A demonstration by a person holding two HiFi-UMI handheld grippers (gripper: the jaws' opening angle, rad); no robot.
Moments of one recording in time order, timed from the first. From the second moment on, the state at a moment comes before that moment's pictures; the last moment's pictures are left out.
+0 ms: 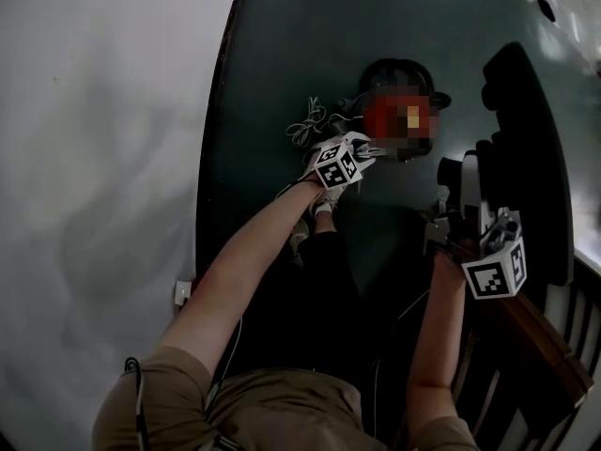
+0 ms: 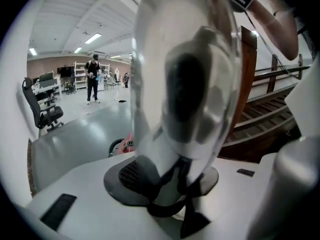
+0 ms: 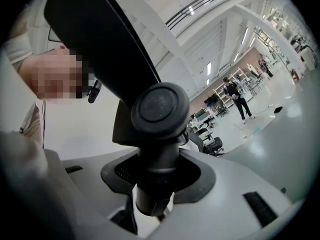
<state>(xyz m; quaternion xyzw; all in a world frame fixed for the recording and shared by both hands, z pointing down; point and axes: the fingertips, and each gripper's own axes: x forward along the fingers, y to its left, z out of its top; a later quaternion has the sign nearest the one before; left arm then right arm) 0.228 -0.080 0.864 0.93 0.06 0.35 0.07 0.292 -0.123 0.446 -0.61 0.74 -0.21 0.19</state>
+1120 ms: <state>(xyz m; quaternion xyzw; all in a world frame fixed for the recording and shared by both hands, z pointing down) 0.294 0.048 0.870 0.91 0.10 0.41 -0.03 0.344 0.014 0.439 -0.71 0.70 -0.09 0.00</state>
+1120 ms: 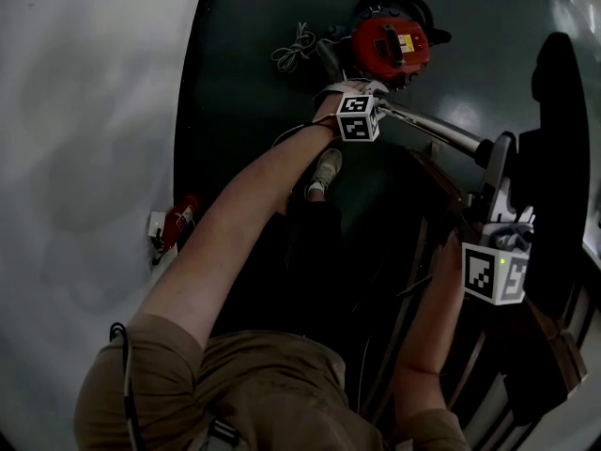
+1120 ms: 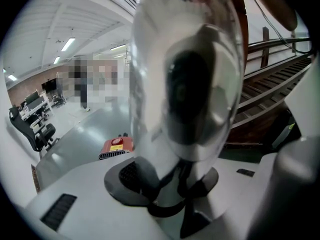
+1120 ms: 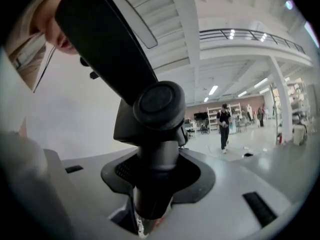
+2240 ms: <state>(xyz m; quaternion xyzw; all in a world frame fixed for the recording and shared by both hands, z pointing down) 0.310 0.066 0.873 0.89 0.14 0.42 -0.05 0.375 0.030 0.450 -0.73 0.68 -0.08 0.01</state>
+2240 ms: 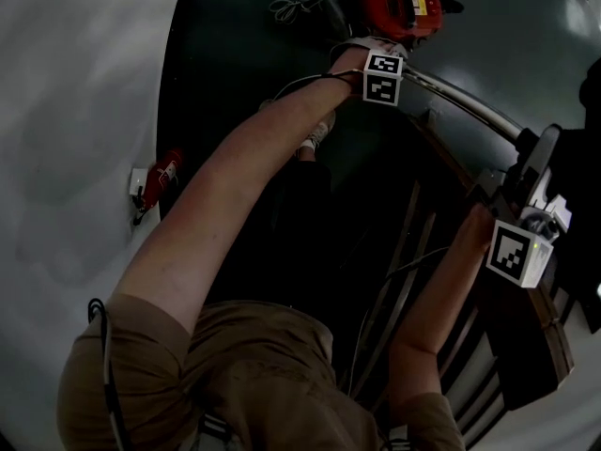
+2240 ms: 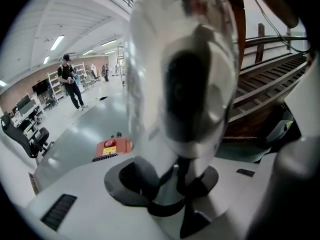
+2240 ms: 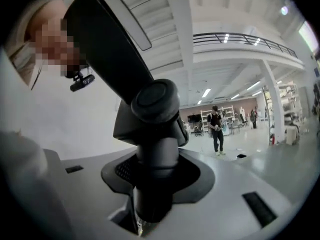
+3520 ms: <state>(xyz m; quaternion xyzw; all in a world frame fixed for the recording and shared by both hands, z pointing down) 0.274 0.042 0.858 0.92 0.10 0.39 0.01 0.330 0.022 0.467 -0.71 0.69 -0.08 0.05</state>
